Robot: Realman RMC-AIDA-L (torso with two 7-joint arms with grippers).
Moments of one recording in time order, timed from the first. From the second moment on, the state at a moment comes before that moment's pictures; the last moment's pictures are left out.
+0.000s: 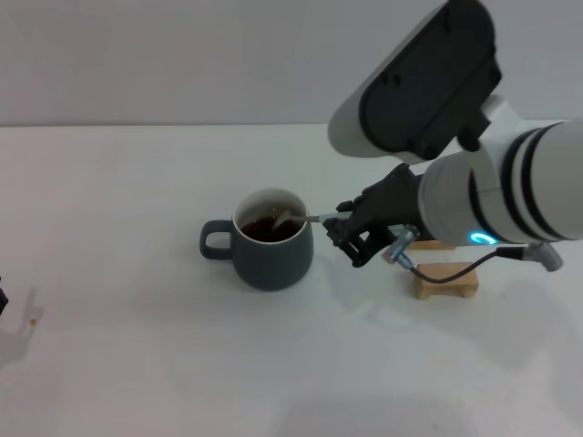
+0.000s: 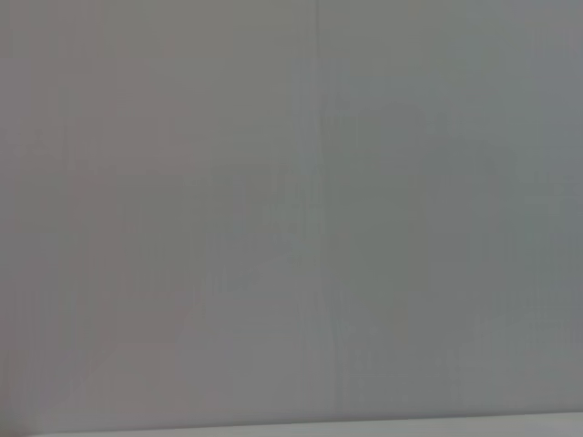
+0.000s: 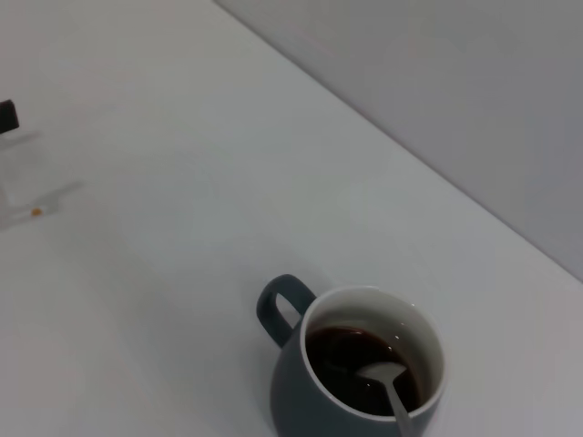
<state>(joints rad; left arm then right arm) -0.08 -2.06 -0.72 -0.18 2.19 1.38 -0.07 0.51 2.08 1.24 1.86 -2.76 1.35 -0.14</state>
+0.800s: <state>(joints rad) -0.08 -2.06 -0.72 -0.18 2.19 1.40 -0.09 0.57 2.08 1.21 1.69 -2.72 1.25 -0.14</state>
